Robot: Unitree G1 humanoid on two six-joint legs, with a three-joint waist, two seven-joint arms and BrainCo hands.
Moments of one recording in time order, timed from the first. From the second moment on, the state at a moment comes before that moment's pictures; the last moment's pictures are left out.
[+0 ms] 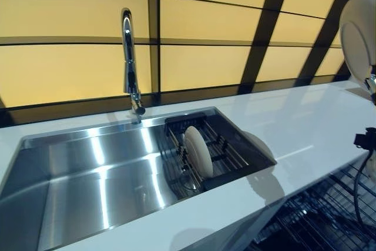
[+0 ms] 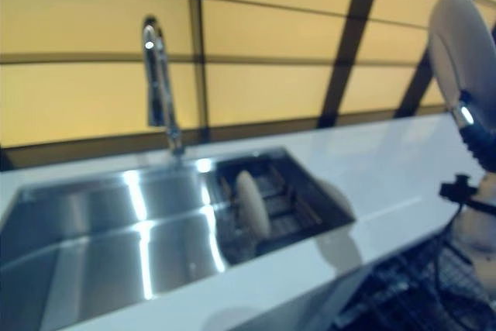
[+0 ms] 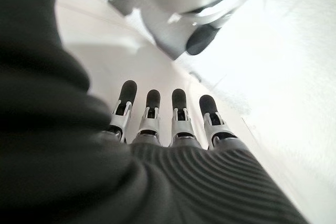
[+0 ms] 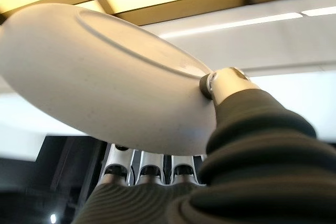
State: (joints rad) left arm 0.04 0.33 -0.33 1.20 0.11 -0.03 -0.02; right arm 0.02 -1.00 -0.40 -0.25 -0.10 -0.13 -0.72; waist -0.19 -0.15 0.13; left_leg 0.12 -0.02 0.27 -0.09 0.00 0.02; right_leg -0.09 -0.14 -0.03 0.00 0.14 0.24
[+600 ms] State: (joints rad) left arm 0.02 0.33 -0.34 1.22 0.10 -0.04 -0.04; right arm 0.13 -0.99 -0.49 -0.15 -0.04 -0.20 -0.56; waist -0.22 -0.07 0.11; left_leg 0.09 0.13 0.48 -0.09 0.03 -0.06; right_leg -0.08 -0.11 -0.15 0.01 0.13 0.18
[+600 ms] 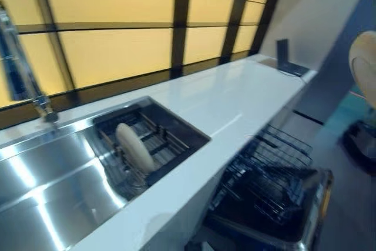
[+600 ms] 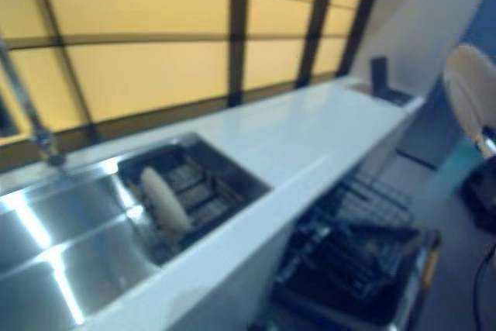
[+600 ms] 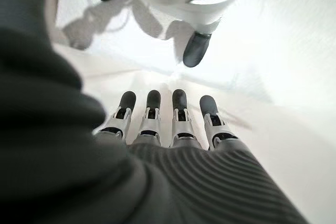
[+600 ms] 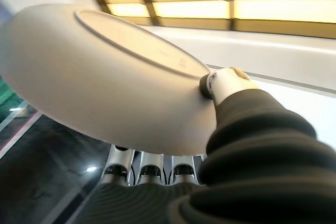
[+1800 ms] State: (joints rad) left arm -0.09 0.27 -0.37 1.16 0.10 -0.08 -0.02; right arm -0.05 -0.94 -0.10 -0.14 -0.01 0.02 -0.14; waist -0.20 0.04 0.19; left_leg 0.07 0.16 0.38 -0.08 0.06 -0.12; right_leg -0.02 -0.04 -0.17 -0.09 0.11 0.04
